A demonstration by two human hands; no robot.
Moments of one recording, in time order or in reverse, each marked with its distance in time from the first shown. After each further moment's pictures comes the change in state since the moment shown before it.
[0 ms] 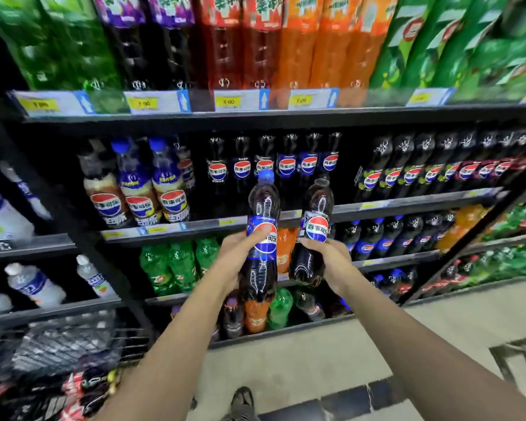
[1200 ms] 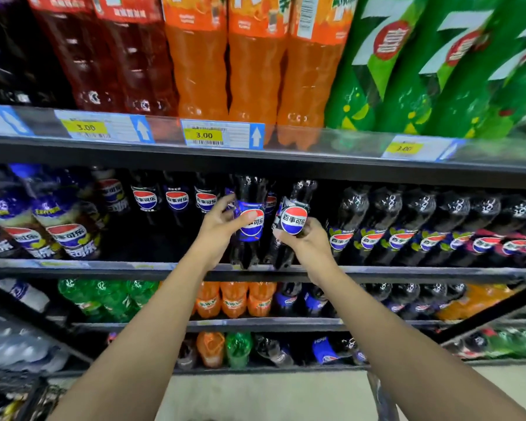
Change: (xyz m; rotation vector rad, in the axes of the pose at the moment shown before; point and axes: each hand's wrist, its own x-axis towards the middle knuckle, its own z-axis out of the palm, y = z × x) left_hand 0.213 0.032 0.114 -0.056 0.126 0.275; right_hand 0.205 -0.106 -0.069 -0.283 -0.161 -0.286
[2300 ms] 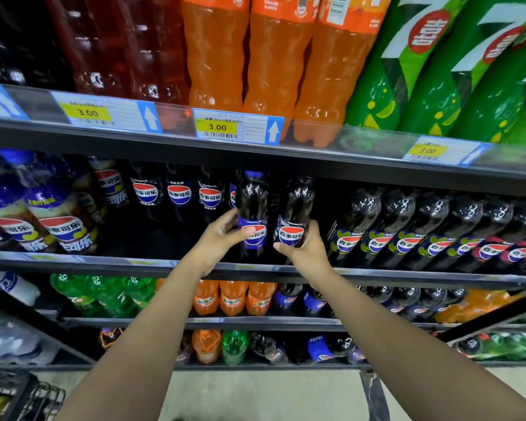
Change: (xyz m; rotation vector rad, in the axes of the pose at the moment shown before) left_hand 0.000 -0.025 -0.030 0.222 -0.169 0.021; right_hand 0.006 0.020 0.008 -0.240 -0.055 -0.021
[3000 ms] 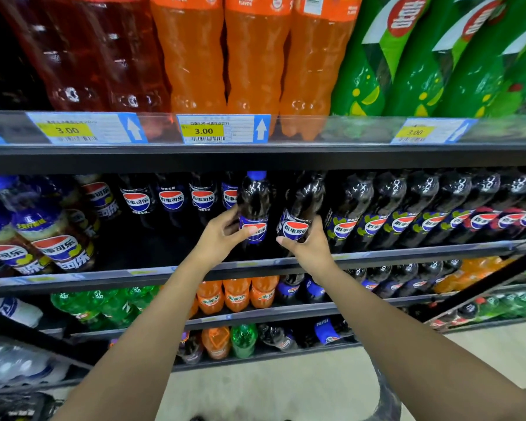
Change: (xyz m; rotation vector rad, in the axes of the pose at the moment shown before) left_hand 0.008 0.003 0.000 0.278 -0.021 0.105; right_hand -0.011 0.002 -0.003 0.024 0.097 0.039
